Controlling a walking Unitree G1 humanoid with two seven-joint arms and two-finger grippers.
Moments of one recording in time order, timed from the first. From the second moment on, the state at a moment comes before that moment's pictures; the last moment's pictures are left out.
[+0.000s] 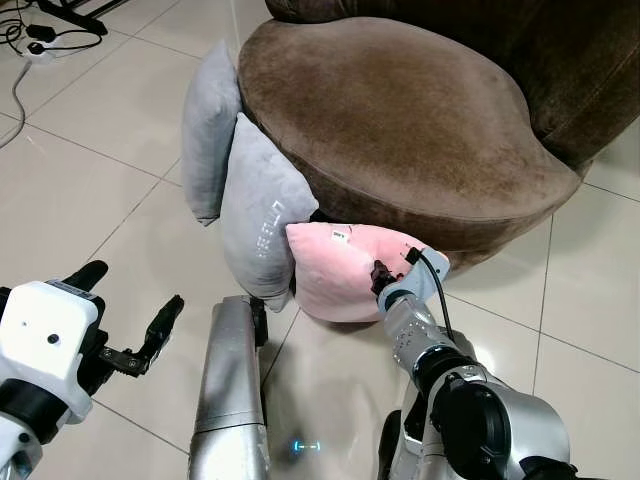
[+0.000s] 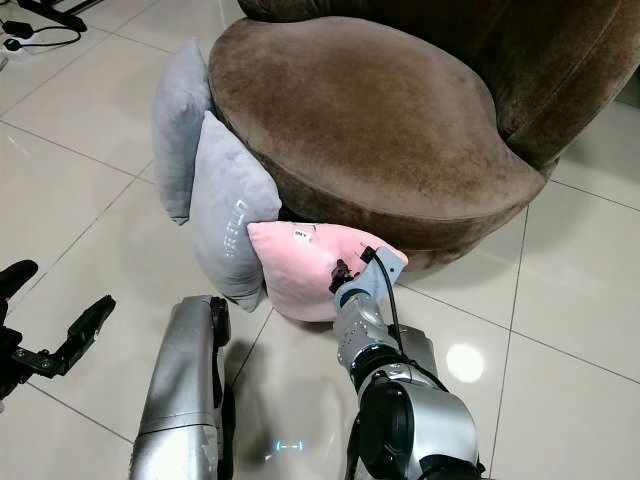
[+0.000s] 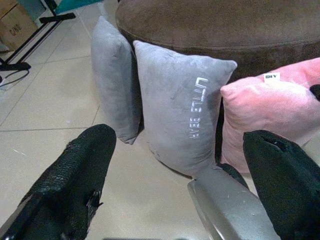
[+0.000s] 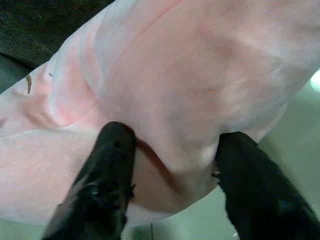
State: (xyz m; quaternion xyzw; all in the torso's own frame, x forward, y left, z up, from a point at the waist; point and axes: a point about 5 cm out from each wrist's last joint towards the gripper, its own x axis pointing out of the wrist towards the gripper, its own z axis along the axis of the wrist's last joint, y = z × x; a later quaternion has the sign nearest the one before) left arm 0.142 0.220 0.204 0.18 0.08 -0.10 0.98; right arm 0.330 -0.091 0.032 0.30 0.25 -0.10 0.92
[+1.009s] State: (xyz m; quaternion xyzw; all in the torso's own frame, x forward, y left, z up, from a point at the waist) left arm 0.114 0.215 0.181 0.06 0.18 -0.18 0.97; right arm 0.331 -0.090 0.032 0.30 0.25 -0.10 0.92
